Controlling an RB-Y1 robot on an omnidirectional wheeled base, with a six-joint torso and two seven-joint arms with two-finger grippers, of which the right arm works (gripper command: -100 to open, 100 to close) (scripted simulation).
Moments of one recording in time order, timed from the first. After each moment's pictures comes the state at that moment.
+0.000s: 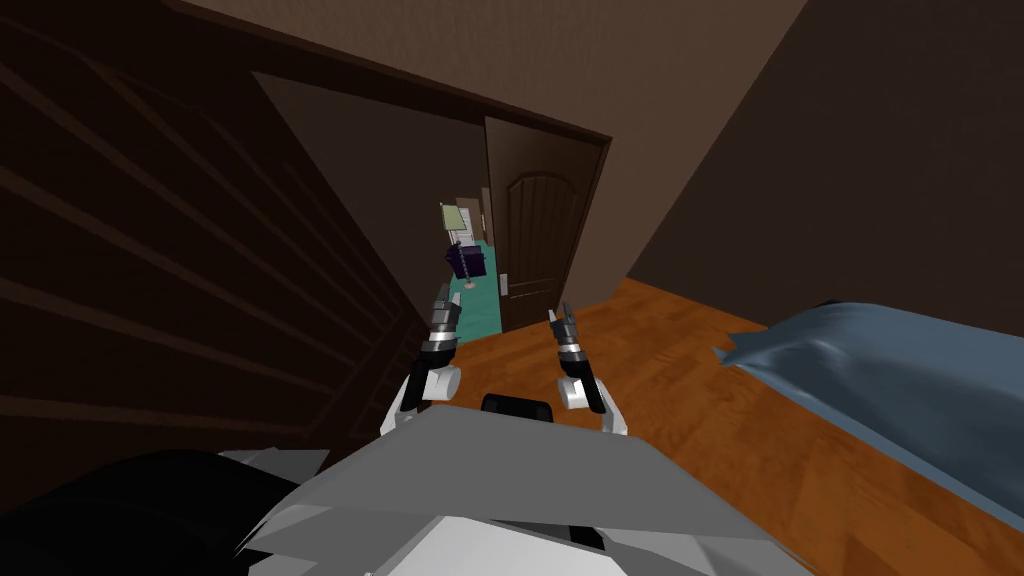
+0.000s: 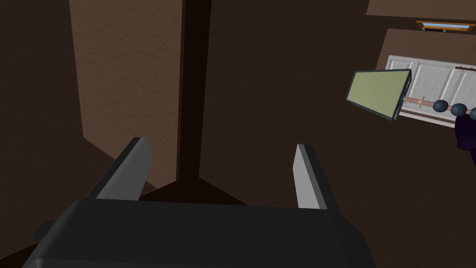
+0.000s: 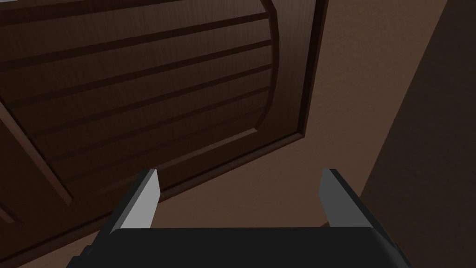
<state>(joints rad) 0.27 -0.08 0.25 -1.86 0.04 -0.47 -0.23</state>
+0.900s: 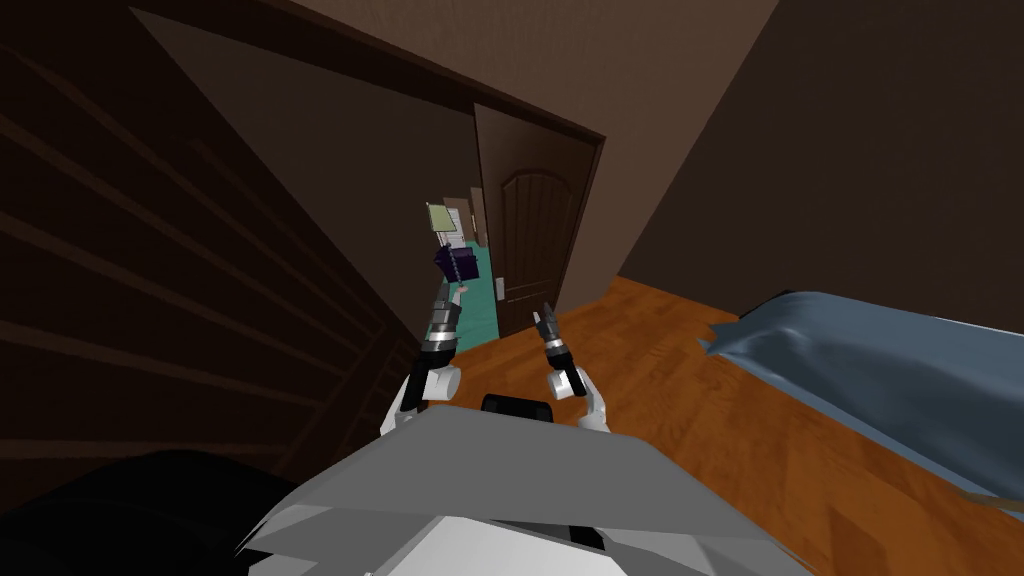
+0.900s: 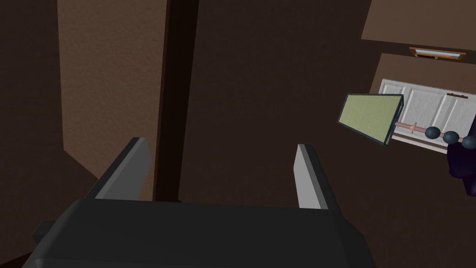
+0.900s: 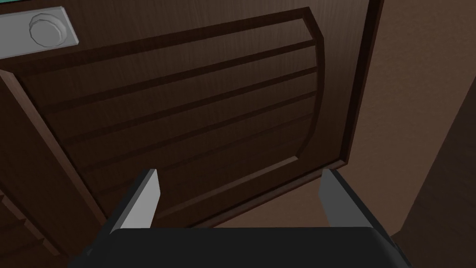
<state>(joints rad) 0.12 -0.11 0.34 -1.67 0.03 -0.46 -0.27</state>
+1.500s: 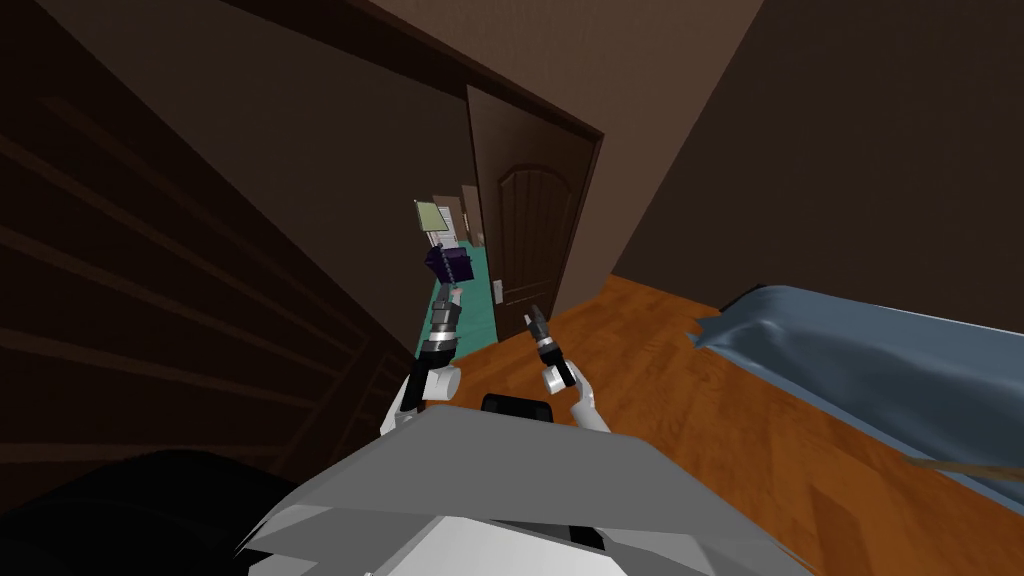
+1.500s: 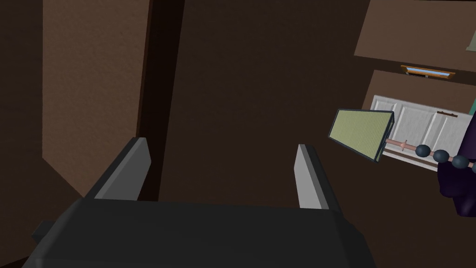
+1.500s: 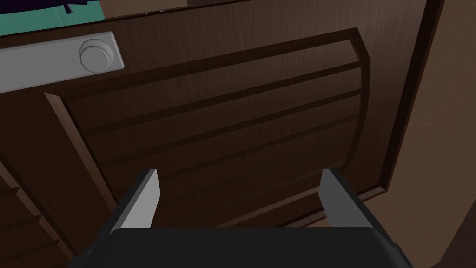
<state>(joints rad) 0.00 -0.13 0.41 -1.50 0.03 -0.47 -0.31</state>
